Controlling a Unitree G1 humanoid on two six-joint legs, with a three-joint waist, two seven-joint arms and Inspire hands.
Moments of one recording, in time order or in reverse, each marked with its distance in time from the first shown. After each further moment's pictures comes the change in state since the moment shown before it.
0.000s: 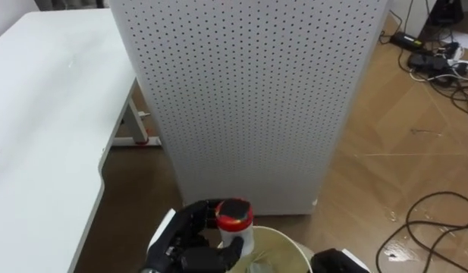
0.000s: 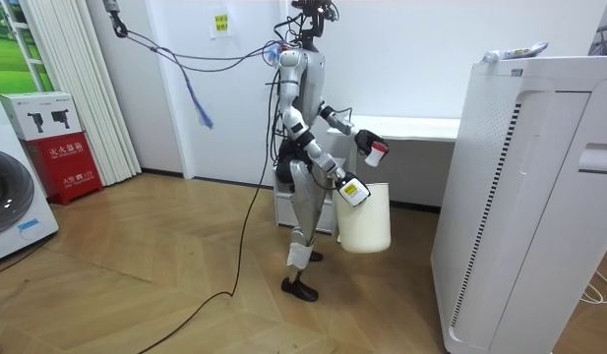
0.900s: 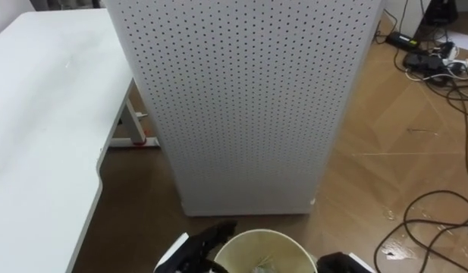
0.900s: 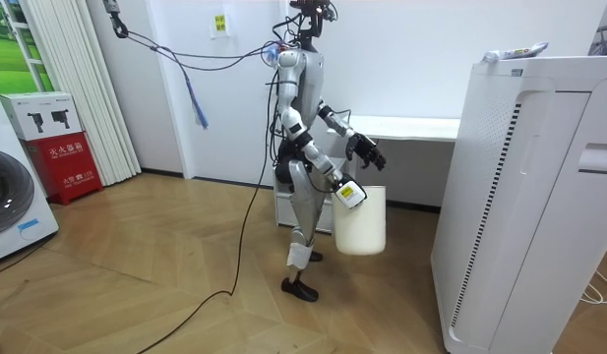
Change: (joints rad) left arm 0.011 0.036 -0.023 0.033 0.075 0.025 -0.111; right arm -0.001 -0.021 0.036 0.029 0.062 0.001 0.005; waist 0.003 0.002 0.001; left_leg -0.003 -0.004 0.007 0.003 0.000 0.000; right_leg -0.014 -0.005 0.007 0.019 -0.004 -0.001
